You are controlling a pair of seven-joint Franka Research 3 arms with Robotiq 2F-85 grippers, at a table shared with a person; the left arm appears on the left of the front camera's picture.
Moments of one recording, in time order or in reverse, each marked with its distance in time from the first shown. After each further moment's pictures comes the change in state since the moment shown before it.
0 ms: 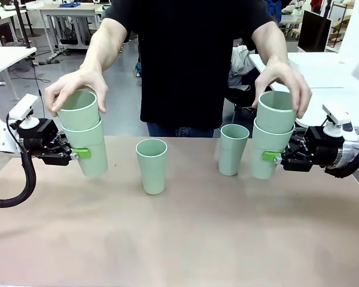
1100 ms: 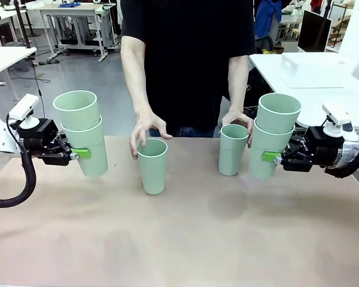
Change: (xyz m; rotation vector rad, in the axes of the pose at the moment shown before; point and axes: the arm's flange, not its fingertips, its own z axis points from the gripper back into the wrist) left arm 0.000 0.000 0.000 0.000 0.000 0.000; right arm 0.000 0.000 0.000 0.000 0.000 0.000
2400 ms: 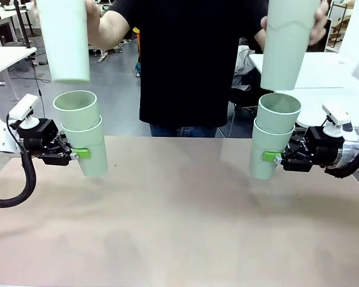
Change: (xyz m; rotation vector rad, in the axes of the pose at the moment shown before) left arm 0.000 0.000 0.000 0.000 0.000 0.000; right arm 0.000 0.000 0.000 0.000 0.000 0.000
